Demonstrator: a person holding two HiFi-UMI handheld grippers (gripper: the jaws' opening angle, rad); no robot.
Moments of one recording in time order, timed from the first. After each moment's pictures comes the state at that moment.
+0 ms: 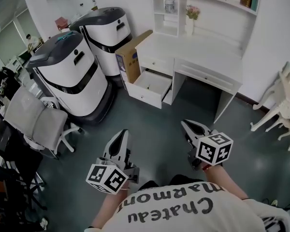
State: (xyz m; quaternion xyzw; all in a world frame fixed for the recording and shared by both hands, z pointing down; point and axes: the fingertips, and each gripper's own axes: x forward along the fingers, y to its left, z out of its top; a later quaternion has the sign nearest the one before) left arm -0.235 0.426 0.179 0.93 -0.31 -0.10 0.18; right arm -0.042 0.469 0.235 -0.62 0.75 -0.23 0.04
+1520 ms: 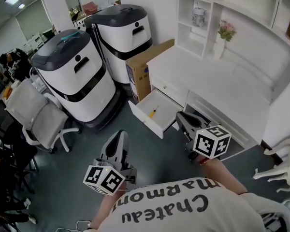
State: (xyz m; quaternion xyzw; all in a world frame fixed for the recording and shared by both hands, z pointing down) left arm -0.060 0.186 0.186 0.87 -0.44 -0.12 0.17; right arm 0.138 0.155 0.218 -0.51 0.83 -0.22 0.04
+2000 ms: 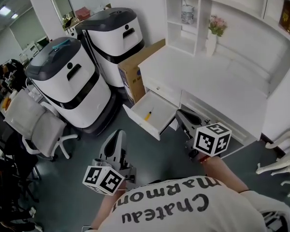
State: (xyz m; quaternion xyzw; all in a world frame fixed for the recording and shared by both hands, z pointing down) left arm -0.023 0.174 0.185 0.88 -0.42 -0.12 0.16; right arm 0.181 0.150 0.223 -0.52 0.82 -0.22 0.06
